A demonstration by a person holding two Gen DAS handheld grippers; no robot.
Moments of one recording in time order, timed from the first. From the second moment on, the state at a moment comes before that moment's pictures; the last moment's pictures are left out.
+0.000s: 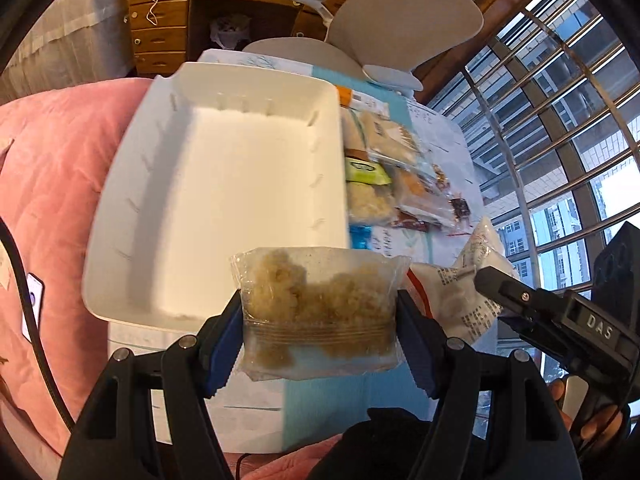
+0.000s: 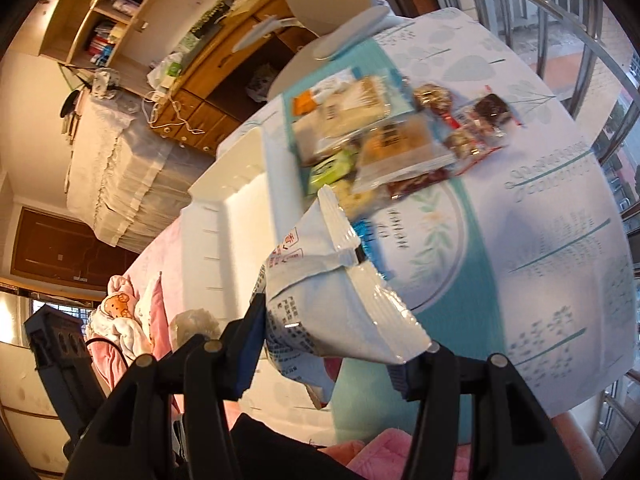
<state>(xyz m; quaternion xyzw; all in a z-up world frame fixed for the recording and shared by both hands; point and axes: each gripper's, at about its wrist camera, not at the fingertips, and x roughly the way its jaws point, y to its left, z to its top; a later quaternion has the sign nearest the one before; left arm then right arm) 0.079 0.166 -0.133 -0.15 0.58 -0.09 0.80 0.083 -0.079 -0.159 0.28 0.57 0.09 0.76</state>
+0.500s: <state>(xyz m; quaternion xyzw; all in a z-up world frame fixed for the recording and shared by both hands) 0.092 0.241 -0.134 -0.09 0.57 -0.04 0.81 0.077 0.017 -0.177 0.29 0.57 0.15 0.76</state>
